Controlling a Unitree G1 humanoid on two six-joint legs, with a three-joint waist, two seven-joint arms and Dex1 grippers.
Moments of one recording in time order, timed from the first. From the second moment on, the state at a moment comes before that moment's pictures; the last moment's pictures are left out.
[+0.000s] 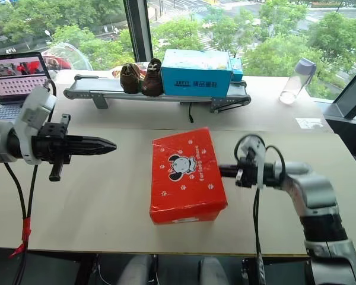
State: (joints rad) left arm -0.59 1.04 0.24 -0.29 -0.84 0.93 -1.19; right arm -0.61 -0.67 -0.05 -0.06 0.62 0.84 1.11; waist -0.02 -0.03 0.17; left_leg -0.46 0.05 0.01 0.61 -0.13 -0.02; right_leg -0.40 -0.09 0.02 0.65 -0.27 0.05
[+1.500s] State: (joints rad) left arm -0.63 1.10 0.07 -0.28 -0.88 0.85 -1.20; right arm -1.05 -0.55 0.04 -0.17 0.71 1.61 0.63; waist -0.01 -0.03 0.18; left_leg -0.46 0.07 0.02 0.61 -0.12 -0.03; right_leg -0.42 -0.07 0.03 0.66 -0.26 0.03
